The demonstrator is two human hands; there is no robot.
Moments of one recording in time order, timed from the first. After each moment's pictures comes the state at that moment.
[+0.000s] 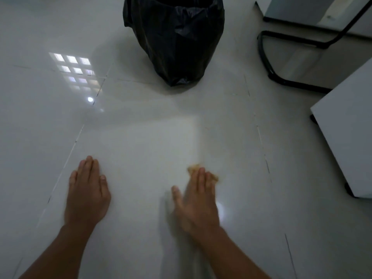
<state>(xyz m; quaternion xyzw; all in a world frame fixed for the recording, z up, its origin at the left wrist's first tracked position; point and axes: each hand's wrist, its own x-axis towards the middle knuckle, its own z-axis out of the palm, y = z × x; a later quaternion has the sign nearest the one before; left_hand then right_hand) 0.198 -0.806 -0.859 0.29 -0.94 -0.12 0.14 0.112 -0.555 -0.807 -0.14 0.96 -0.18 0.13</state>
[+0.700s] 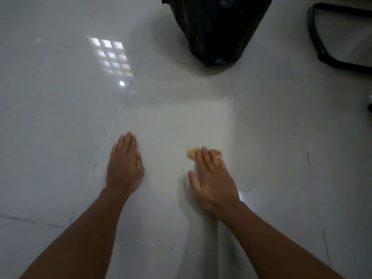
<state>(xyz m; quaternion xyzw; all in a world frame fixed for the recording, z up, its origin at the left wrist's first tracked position) 0.203 -0.810 -0.849 0.28 -0.95 -0.14 0.09 0.110 -0.571 -0.821 -0.35 0.92 -0.12 0.12</state>
